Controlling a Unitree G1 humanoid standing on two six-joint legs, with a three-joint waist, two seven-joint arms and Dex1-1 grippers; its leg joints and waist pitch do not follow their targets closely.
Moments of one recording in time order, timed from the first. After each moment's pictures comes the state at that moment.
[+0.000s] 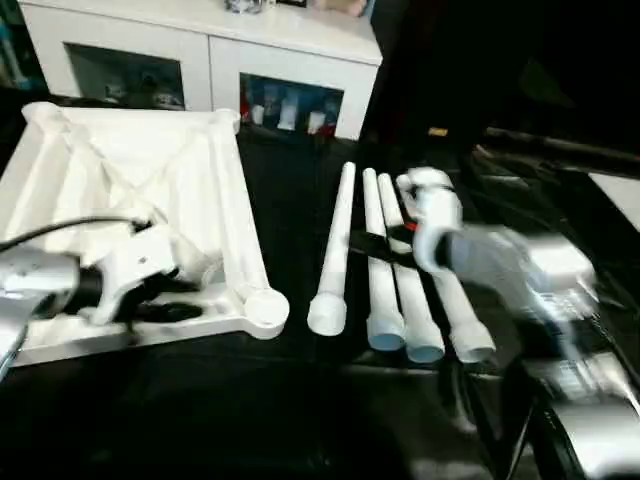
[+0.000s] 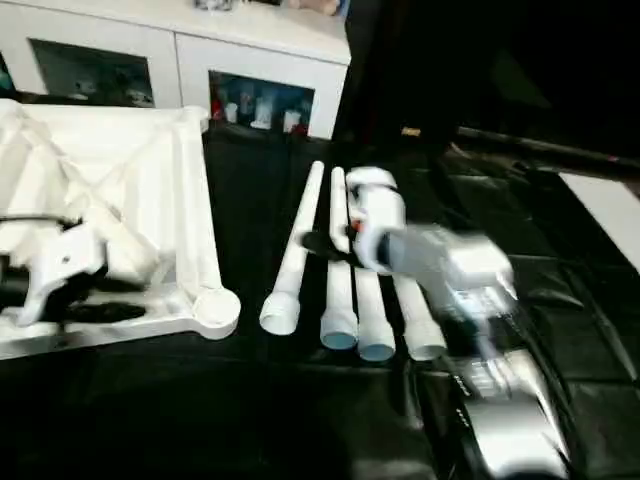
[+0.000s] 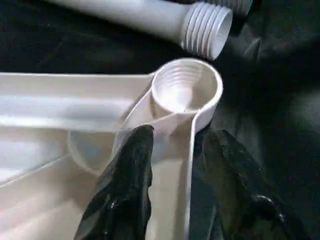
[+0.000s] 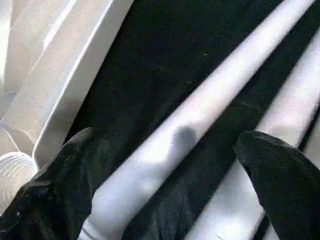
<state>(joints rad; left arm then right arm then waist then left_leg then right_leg) -0.29 0.90 -0.10 -0.12 -0.19 0.48 -1.17 -0.79 -0.22 0.07 0.39 0.35 1.02 0.46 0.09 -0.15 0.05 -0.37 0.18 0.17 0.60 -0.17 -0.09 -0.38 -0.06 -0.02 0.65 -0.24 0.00</state>
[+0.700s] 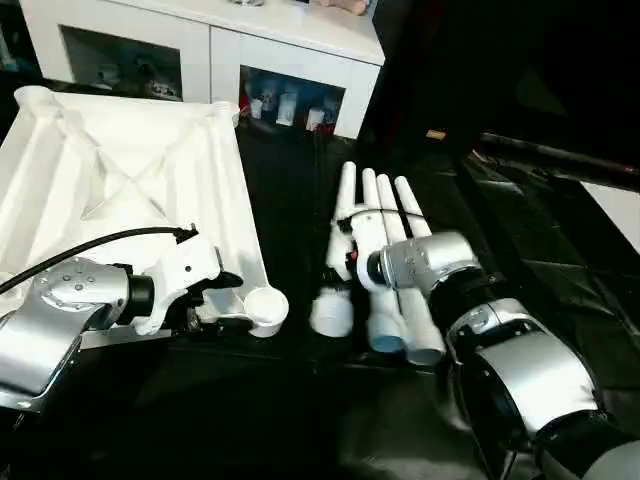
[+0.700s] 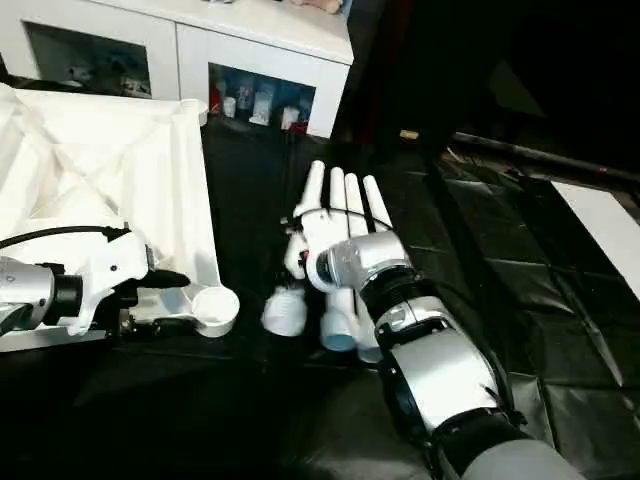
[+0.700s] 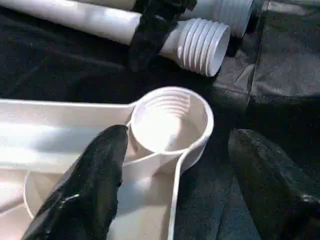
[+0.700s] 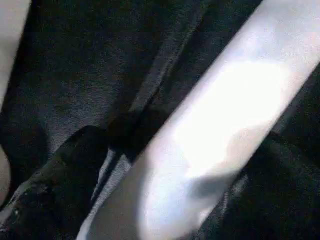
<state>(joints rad) -0.29 0.81 -0.16 -0.18 -0.18 0.52 -1.09 -1.01 -0.04 0.11 1.08 0.21 0.79 0.44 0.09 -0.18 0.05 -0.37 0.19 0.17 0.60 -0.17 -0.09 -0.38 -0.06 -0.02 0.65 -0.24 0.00</state>
